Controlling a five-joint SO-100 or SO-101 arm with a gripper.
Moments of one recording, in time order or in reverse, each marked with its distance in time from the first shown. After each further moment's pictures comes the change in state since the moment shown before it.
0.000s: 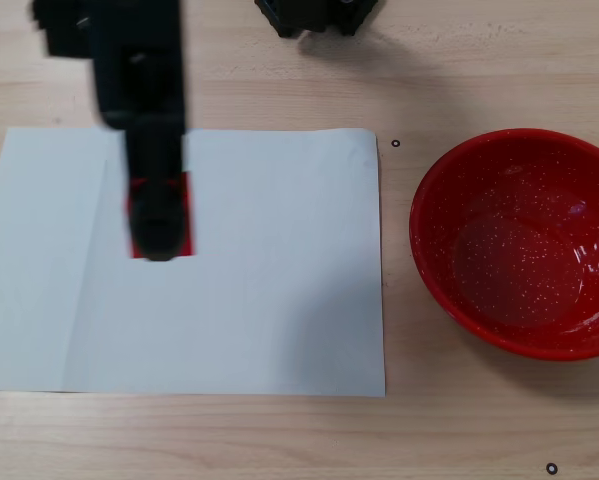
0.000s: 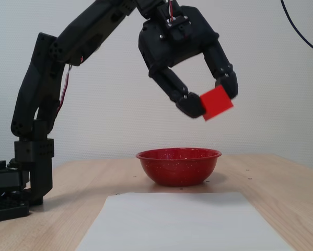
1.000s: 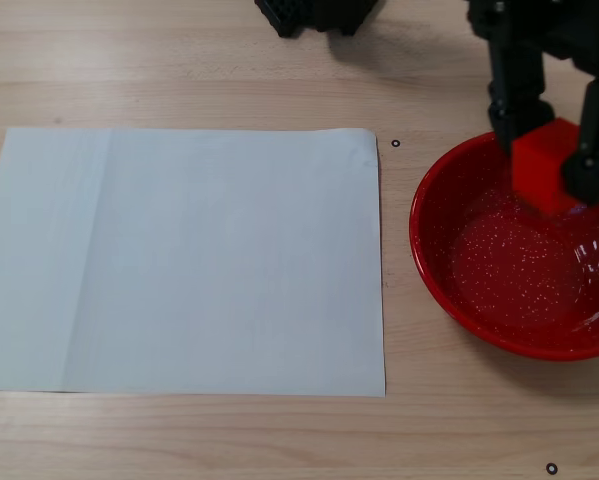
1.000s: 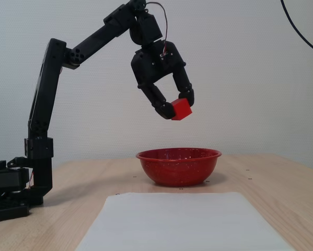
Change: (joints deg) arm 39.7 3.1 7.1 0.0 -20.8
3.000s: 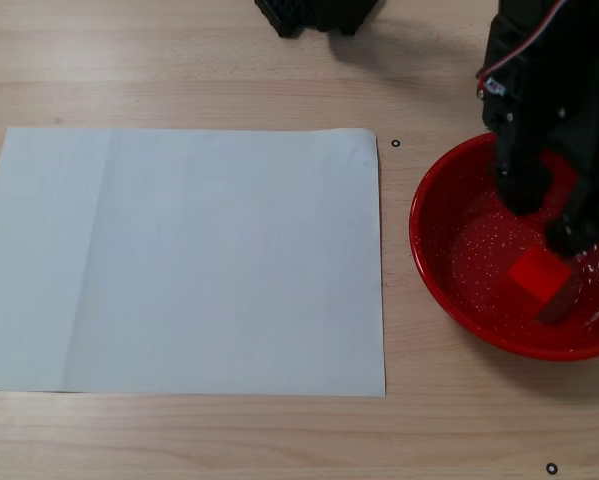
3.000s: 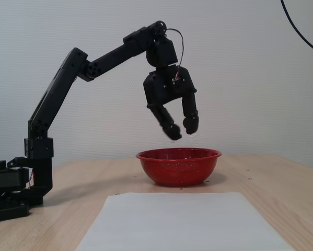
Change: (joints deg) arm -0.4 -15.4 -8.1 0.0 -2.8
